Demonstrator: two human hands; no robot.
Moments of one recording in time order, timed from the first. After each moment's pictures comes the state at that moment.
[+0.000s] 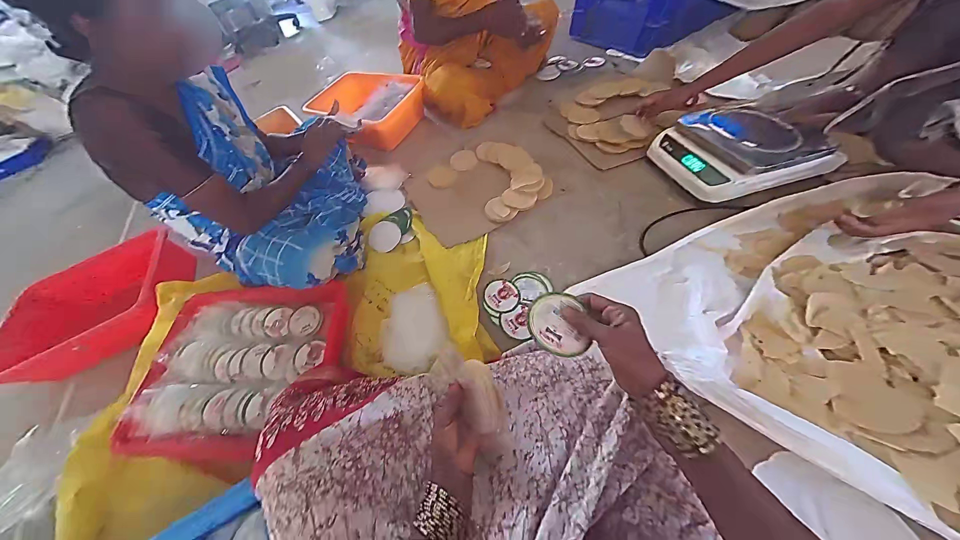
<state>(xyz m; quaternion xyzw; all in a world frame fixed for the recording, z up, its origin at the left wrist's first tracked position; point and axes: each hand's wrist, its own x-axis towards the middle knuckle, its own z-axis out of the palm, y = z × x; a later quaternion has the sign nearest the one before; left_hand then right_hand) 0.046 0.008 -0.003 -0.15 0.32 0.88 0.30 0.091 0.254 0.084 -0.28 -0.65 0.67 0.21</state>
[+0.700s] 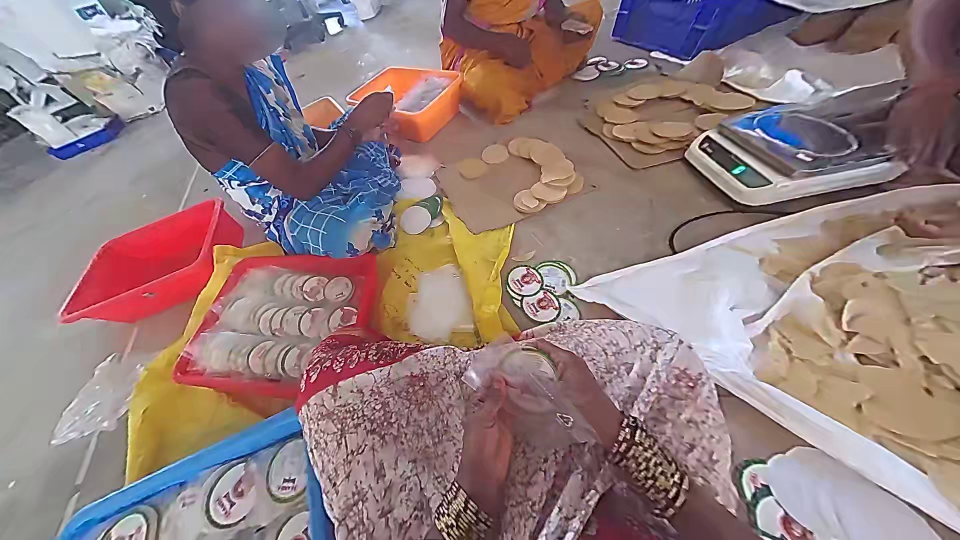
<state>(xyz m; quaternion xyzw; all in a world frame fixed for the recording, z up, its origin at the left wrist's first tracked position) 0.097 -0.006 0.046 -0.08 0.39 0.87 0.29 0.122 0.149 0.066 -0.20 -0.81 0.55 0.01</state>
